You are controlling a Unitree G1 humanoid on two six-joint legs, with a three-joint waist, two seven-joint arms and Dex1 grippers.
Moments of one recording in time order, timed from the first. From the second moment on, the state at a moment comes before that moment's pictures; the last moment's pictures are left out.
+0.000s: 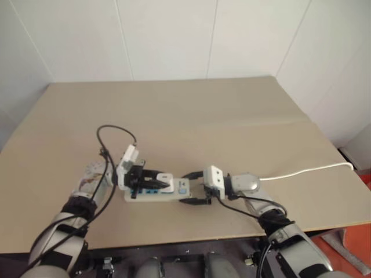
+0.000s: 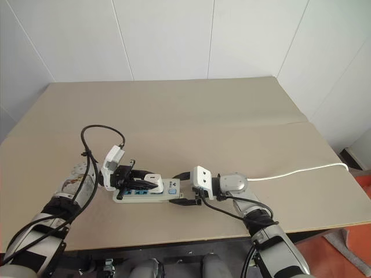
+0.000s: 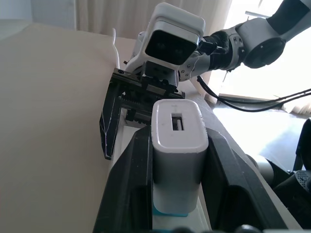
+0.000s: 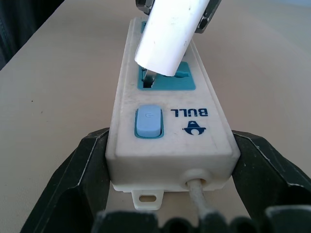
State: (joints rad) left arm -0.61 0.62 -0.30 0.58 -0.63 -0.06 -1.61; right arm -0.55 -0.32 0.36 0.56 0.15 -0.37 1.17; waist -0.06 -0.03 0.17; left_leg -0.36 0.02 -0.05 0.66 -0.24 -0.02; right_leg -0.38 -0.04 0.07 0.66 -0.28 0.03
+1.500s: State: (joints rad) left arm -0.59 0.55 -0.25 0.69 -0.47 -0.32 -1.61; right arm -0.57 -0.32 0.38 0.62 0.14 -0.39 1.13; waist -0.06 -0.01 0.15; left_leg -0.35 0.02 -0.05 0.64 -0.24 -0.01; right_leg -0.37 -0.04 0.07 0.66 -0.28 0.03
